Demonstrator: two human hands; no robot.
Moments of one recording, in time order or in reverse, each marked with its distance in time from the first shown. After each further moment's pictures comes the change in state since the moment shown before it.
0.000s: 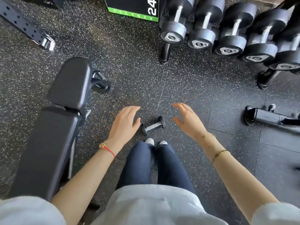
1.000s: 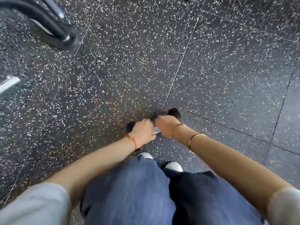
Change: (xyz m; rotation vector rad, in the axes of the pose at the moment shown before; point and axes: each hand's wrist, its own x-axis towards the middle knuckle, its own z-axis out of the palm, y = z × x) left_hand 0.166 -0.206 0.601 0.176 -0.577 -0.087; right_hand 0.295 0.255 0.518 -0.627 -0.583 -0.283
